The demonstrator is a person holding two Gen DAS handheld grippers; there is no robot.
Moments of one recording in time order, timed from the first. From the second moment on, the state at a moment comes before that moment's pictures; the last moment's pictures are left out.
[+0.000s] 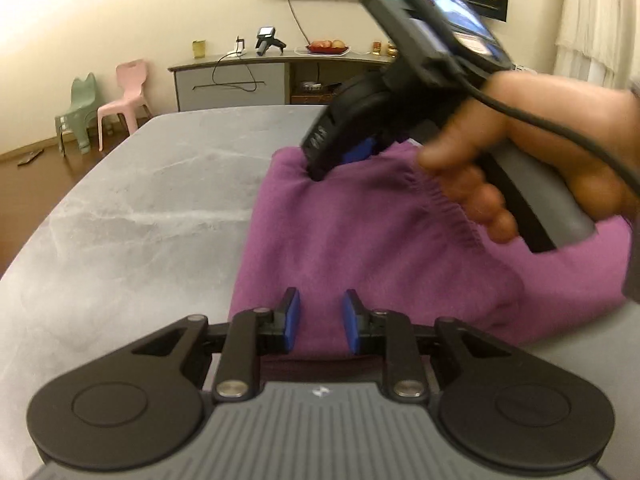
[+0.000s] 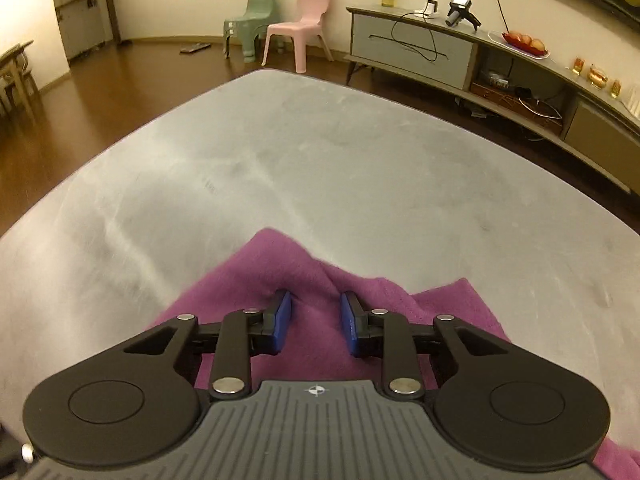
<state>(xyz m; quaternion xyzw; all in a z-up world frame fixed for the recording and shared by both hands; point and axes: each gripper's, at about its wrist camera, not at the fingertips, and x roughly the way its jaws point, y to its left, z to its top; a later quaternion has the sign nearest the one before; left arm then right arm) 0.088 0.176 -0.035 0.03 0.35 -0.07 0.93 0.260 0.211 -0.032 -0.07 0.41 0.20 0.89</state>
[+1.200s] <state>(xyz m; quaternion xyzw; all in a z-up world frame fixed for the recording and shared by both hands) 0.077 -0.001 0.009 0.00 0.37 -0.24 0.90 0.003 -0.241 -0.018 0.14 0.30 -0.14 0.93</state>
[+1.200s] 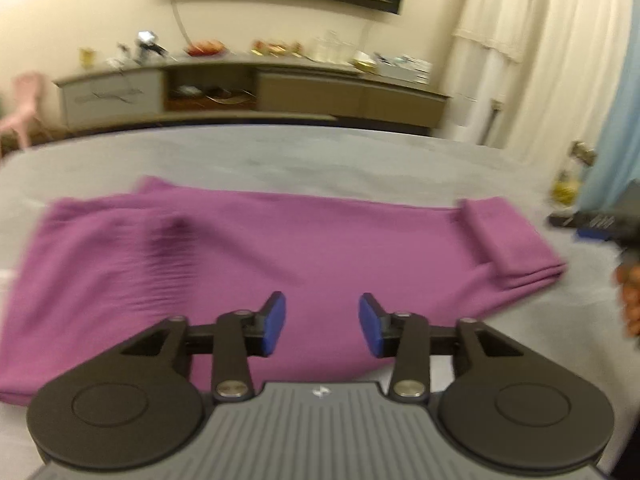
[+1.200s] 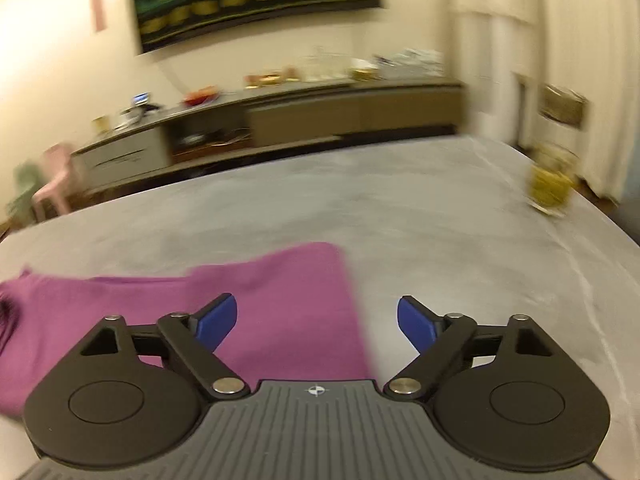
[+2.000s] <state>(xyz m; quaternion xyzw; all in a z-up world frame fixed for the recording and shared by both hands) 0.148 -0.319 0.011 0.18 0.44 -0.32 0.82 -0.029 -0.235 -0.009 0.14 0.25 0.00 0.96</state>
